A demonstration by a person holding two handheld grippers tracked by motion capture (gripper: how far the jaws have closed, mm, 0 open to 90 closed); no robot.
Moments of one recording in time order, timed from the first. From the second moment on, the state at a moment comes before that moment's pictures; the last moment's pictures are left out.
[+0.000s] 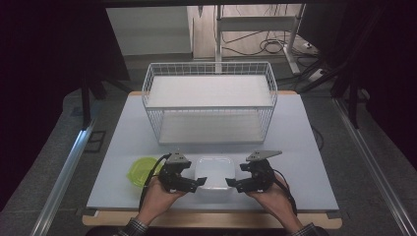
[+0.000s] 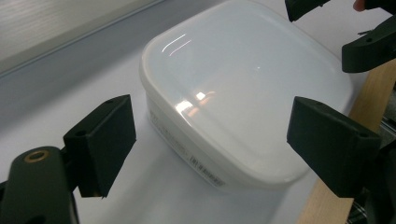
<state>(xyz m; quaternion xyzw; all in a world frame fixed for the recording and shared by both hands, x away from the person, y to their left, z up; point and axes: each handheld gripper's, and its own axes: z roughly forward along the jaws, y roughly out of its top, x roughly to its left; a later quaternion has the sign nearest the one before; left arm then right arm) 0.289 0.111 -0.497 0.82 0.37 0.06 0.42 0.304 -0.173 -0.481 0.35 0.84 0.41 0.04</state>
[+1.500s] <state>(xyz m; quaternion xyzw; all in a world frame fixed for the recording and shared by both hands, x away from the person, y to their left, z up) 0.268 0.129 -0.490 0.76 0.45 0.02 0.47 0.291 -0.177 -0.470 0.43 0.79 0.44 0.04</state>
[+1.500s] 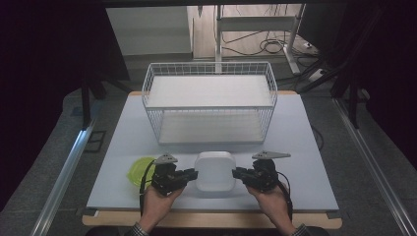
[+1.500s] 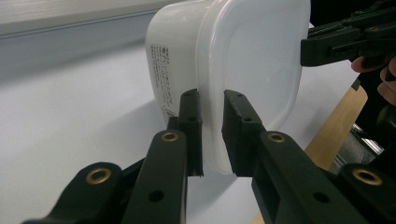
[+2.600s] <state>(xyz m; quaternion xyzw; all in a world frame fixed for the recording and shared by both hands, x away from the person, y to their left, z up) 0.287 0.147 -0.411 0.74 0.42 0.08 0.52 0.314 -0.170 -0.399 0.38 0.77 0.51 0.07</state>
